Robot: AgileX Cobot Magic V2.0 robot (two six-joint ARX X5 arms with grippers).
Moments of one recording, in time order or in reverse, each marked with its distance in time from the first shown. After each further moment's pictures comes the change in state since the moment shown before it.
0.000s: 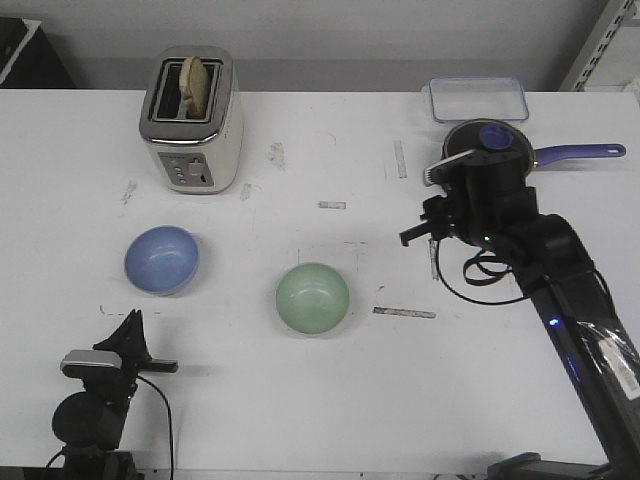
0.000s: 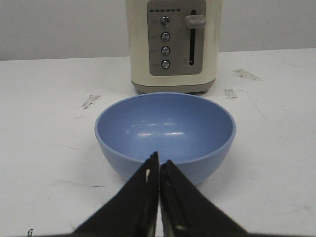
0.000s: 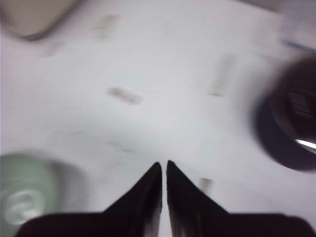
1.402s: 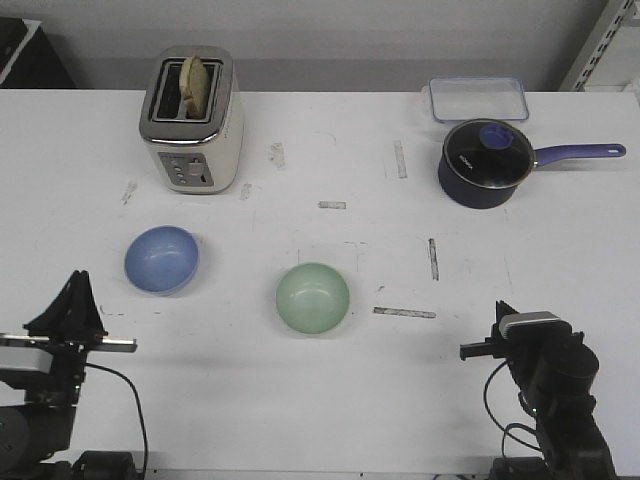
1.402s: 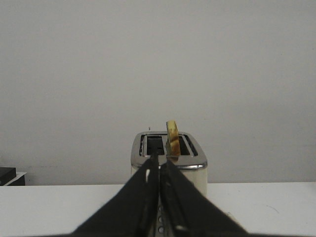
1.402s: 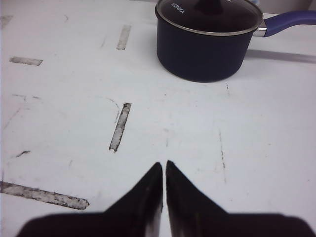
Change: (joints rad) left arm 0.000 0.306 0.604 -0.005 0.000 -0.046; right arm -0.248 -0.895 -1.090 0.506 0.010 0.001
